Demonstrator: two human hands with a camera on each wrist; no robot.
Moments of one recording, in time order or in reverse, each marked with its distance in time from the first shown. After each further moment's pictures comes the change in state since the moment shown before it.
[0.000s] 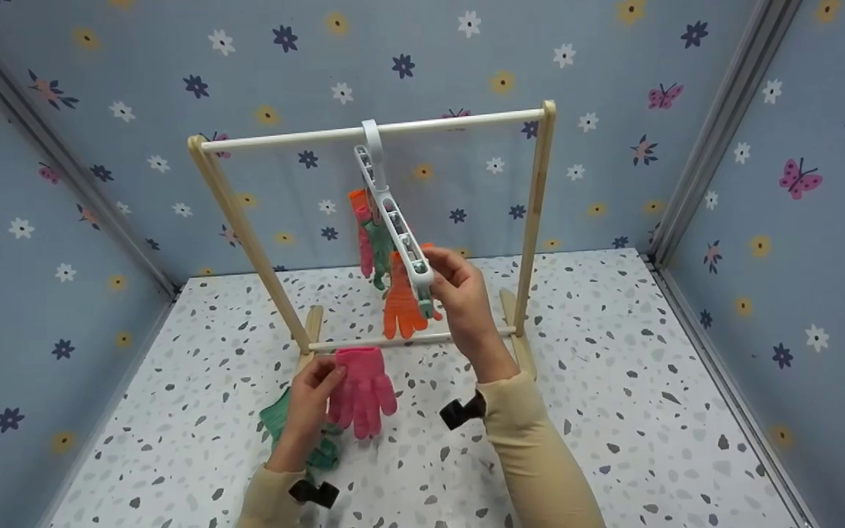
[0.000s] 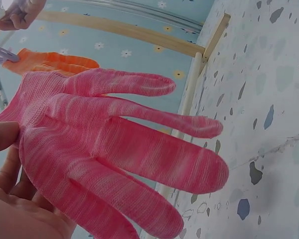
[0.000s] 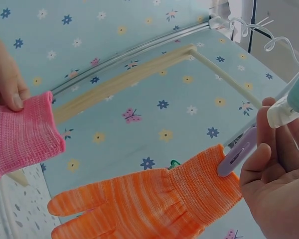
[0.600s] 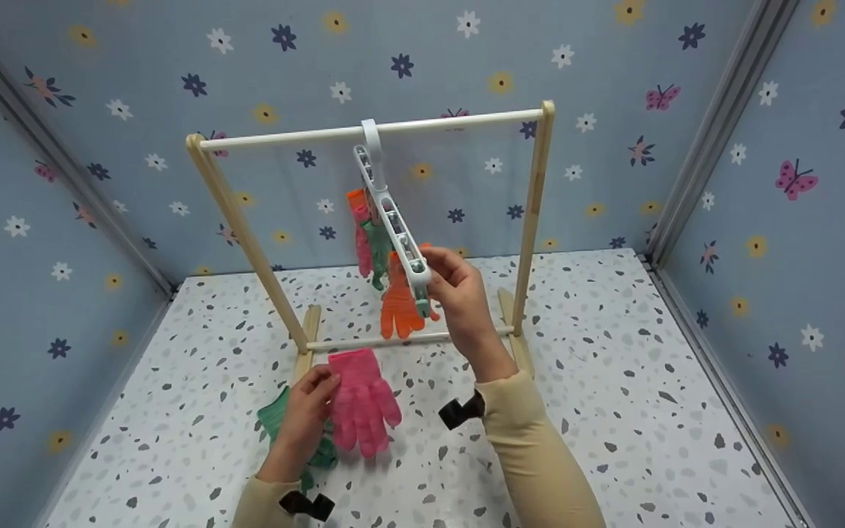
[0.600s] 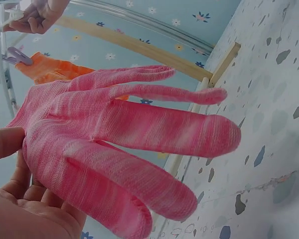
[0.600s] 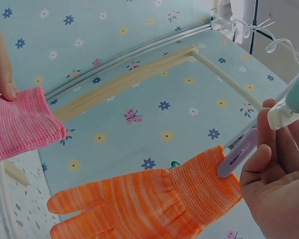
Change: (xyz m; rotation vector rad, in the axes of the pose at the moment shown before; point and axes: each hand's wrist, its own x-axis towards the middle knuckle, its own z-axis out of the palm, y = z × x) left_hand -0.011 -0.007 -0.003 -0.190 -0.016 -0.140; right_hand -0.001 -0.001 0.000 -0.035 -0.001 0.003
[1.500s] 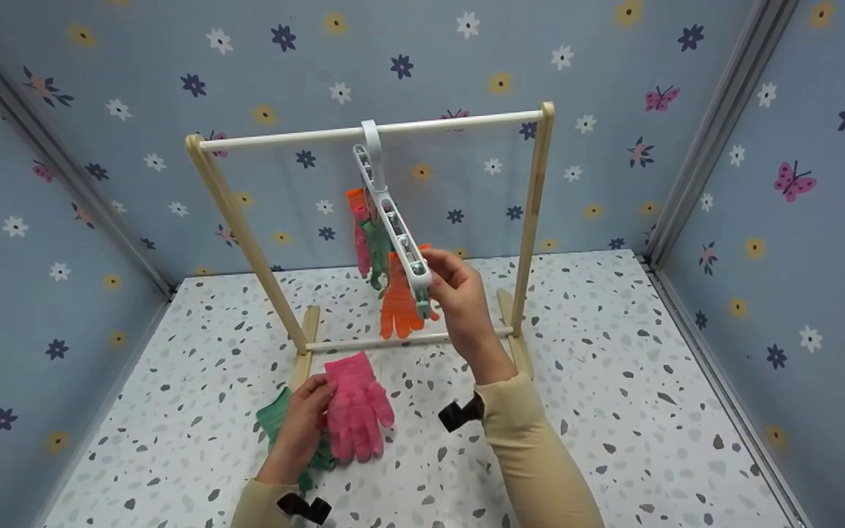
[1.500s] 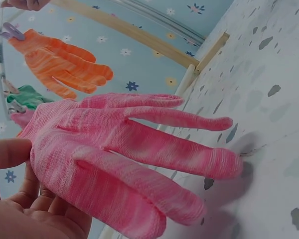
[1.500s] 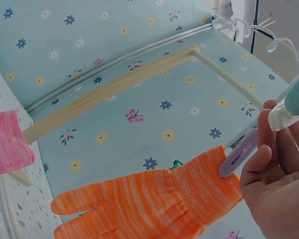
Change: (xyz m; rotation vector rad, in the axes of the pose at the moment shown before) left_hand 0.007 -0.024 -0.016 -0.005 0.044 -0.131; right_hand -0.001 0.001 0.000 0.004 0.025 0.024
